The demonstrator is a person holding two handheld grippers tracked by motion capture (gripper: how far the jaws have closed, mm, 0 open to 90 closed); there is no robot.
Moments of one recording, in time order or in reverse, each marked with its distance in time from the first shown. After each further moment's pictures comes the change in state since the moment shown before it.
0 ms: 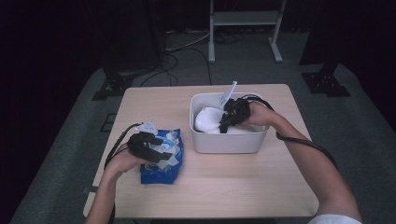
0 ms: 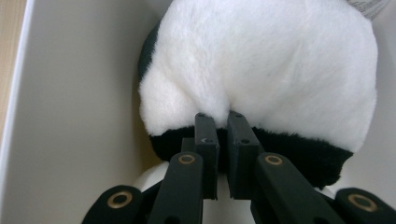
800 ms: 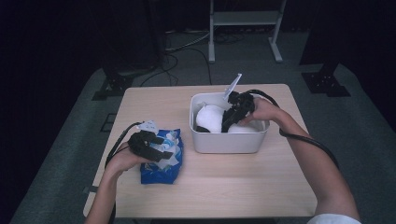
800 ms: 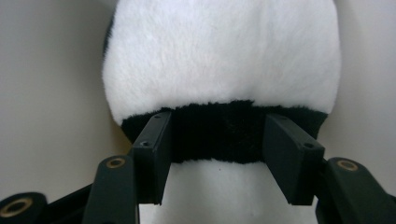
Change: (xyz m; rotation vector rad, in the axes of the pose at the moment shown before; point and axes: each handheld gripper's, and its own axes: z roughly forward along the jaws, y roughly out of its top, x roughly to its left) left arm 0.000 0.004 0.001 0.002 -0.002 0.010; right arm -0.025 -0.008 -0.009 0.036 0.003 0.159
